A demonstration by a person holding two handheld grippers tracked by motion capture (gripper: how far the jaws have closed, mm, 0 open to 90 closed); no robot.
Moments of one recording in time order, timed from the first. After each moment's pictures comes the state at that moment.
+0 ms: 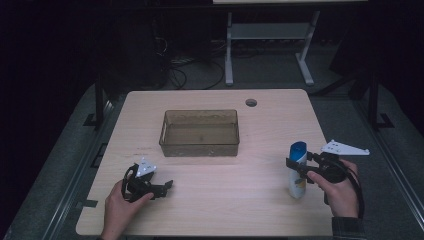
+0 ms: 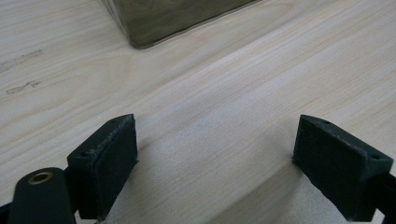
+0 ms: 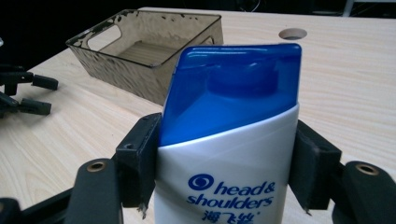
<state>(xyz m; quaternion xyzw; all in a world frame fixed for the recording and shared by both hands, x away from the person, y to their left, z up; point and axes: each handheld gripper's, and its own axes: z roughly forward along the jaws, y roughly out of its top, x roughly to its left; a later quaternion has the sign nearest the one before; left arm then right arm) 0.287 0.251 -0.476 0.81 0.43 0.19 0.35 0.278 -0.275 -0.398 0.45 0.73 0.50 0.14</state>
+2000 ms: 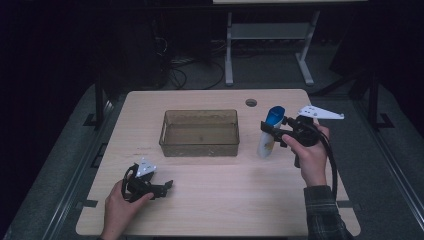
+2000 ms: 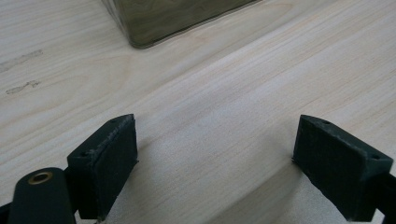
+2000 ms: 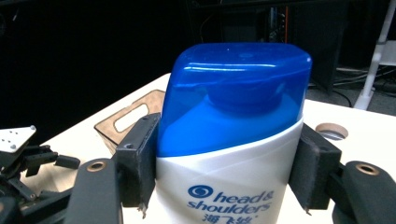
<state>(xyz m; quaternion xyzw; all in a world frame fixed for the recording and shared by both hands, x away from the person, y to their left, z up) 0.287 0.251 -0.475 0.81 0.43 0.19 0.35 0.344 -0.214 -0.344 0.40 0.69 0.58 0.16</state>
